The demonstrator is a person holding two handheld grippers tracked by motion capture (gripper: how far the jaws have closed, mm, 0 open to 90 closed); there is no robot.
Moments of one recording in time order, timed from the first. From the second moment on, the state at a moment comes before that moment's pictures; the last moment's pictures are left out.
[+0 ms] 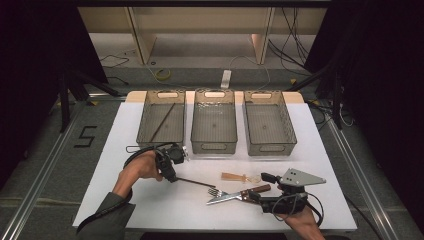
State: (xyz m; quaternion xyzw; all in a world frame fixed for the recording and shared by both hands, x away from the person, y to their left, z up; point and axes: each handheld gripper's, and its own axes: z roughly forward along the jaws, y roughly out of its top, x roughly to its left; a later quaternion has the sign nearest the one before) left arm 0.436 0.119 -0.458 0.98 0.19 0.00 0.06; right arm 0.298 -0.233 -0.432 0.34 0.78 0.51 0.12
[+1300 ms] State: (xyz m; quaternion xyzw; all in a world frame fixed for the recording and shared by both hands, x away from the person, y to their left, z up) left arm 0.435 0.127 -0.442 0.97 0.20 -0.02 0.09; right arm 0.298 -0.234 -0.432 0.34 0.78 0.51 0.12
